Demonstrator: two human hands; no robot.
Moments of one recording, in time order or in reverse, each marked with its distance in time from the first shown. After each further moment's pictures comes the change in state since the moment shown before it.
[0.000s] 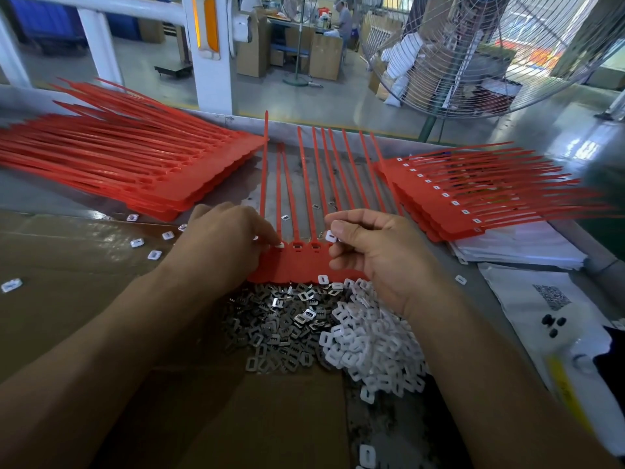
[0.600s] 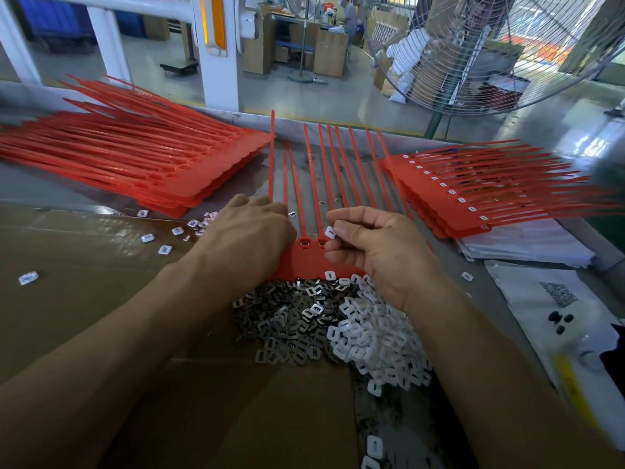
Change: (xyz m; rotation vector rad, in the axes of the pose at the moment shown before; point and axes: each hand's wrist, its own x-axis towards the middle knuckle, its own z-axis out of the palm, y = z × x) left_hand -0.001 0.017 -0.005 0.332 -0.076 0.258; right_hand 0.001 0.003 0.007 0.054 -0.002 0.006
